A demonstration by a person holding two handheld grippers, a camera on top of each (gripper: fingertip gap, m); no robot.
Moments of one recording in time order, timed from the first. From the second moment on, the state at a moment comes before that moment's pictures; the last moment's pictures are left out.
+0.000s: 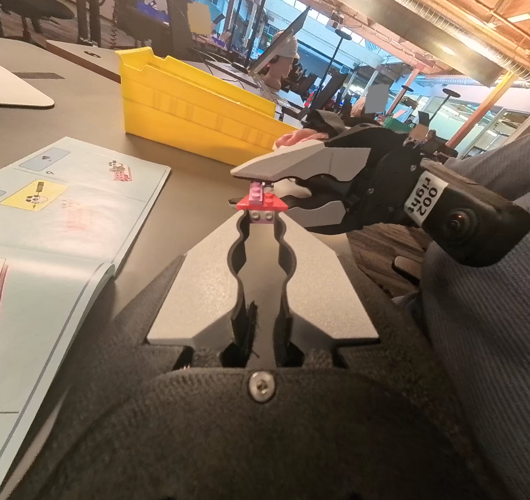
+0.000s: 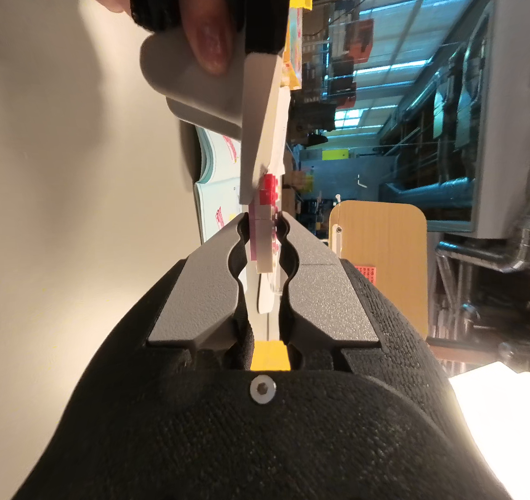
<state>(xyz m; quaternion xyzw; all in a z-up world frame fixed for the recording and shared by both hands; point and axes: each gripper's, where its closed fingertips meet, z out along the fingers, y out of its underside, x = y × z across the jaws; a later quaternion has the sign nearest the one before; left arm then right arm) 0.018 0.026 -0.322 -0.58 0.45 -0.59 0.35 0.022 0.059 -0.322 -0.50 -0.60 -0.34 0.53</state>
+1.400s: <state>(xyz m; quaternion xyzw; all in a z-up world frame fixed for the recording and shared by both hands) -0.033 0.009 -0.302 -0.58 0.45 -0.42 0.53 0.011 0.020 -0.374 -0.67 -0.62 0.26 0.31</state>
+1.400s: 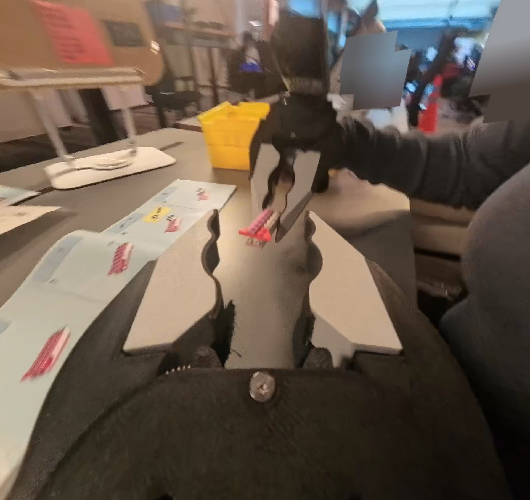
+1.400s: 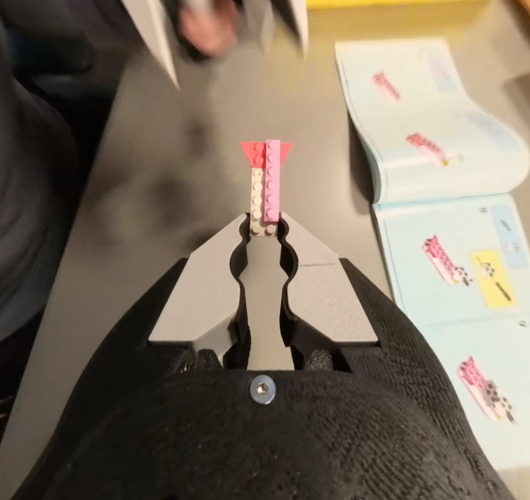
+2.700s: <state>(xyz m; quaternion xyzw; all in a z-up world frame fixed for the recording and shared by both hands) -0.337 0.124 -0.307 -0.88 0.30 -0.05 0.38 0.078 0.124 -0.288 -0.54 -0.32 0.00 0.78</state>
